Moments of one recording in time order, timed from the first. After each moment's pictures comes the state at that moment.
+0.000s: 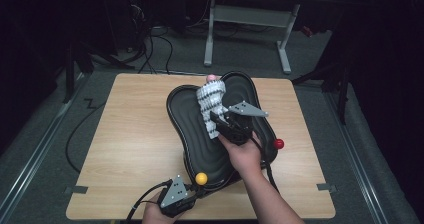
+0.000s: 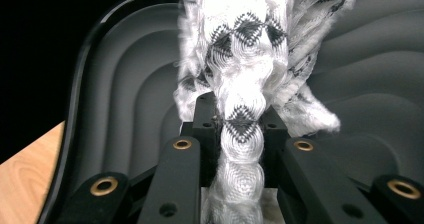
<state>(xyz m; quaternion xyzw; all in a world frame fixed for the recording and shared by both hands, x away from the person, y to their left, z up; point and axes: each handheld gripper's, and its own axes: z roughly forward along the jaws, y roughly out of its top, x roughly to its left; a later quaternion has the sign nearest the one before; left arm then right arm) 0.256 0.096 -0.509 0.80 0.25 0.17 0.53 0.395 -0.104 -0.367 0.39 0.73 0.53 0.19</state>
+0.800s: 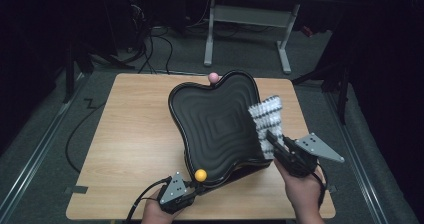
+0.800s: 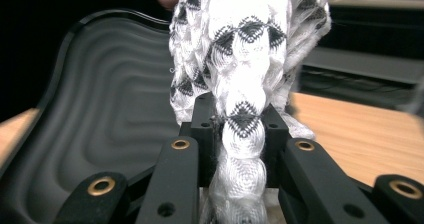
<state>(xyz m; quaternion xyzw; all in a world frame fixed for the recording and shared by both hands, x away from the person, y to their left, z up) 0.266 0.100 -0.510 0.79 0.25 0.17 0.53 0.313 -0.242 -0.363 0.40 0.68 0.54 0.31</state>
